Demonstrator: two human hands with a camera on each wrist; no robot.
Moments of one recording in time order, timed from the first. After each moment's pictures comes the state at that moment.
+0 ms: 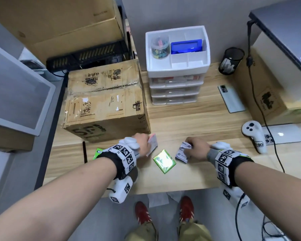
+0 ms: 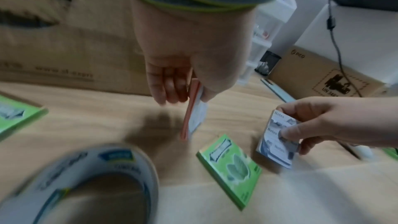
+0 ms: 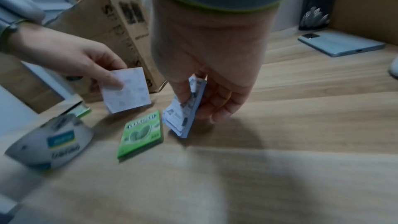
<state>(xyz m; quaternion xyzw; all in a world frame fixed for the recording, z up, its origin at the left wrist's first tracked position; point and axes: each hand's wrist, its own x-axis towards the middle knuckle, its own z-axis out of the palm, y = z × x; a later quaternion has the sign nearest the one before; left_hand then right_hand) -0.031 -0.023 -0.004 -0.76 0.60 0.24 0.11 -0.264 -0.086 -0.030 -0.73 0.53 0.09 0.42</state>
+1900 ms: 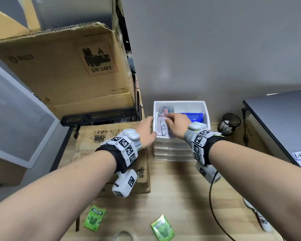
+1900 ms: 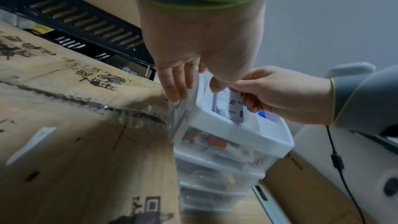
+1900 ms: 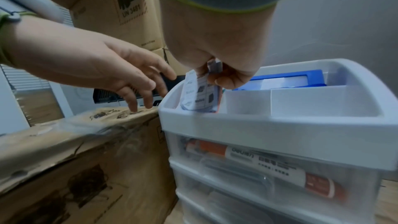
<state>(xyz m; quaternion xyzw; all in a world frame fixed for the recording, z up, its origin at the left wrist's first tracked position) 0.025 -0.204 0.150 -0.75 0.59 0.21 -0.20 -0.113 -0.304 0.134 -0.82 0.50 -0.13 0.25</state>
